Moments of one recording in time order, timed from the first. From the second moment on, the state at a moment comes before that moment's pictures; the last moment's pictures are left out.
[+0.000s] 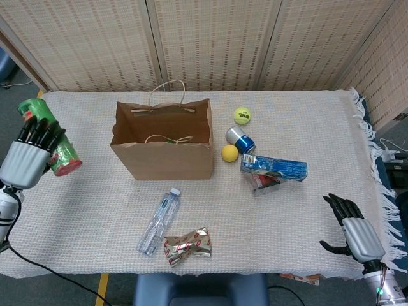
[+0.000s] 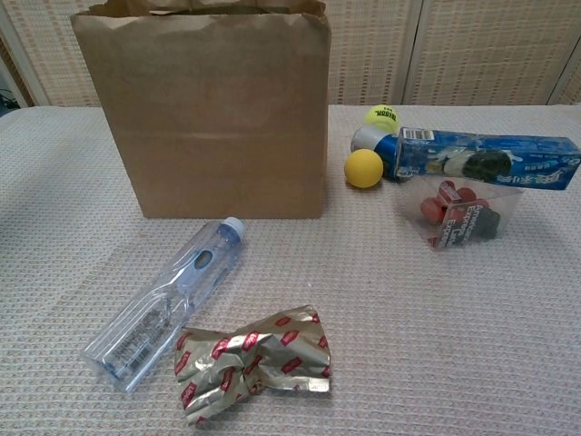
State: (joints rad) left arm -0.54 -1.24 -0.15 -1.07 1.49 1.49 0.09; right arm 0.10 -1.05 -0.03 -1.77 -1.49 1.31 0.07
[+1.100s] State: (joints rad) left arm -0.68 -1.31 -0.42 -1.83 1.03 1.27 0.19; right arm 0.10 -1.04 -0.04 -1.78 -1.51 1.30 0.09
